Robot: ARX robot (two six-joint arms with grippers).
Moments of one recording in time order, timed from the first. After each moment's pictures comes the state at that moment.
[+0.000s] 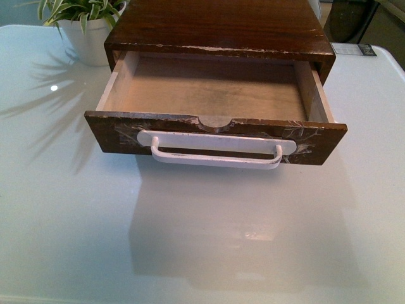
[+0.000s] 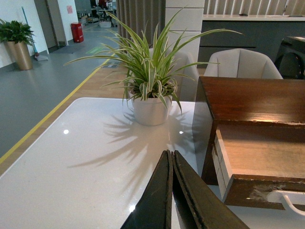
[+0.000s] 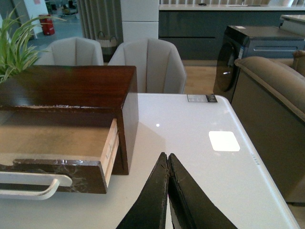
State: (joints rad) left arm 0.00 0.19 0.01 0.19 0.00 0.00; right arm 0.00 0.01 0.02 0.00 0.00 -0.01
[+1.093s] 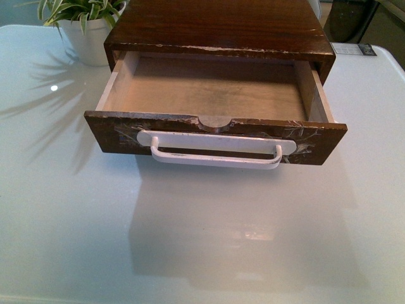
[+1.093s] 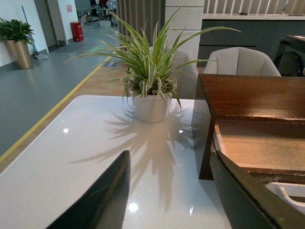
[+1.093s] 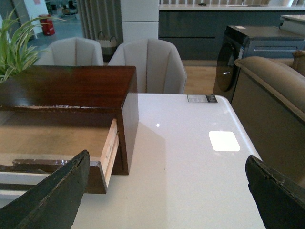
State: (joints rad) left arm 0.00 0.01 0.01 0.00 0.00 0.00; right arm 0.00 0.01 0.02 0.00 0.00 -0.01
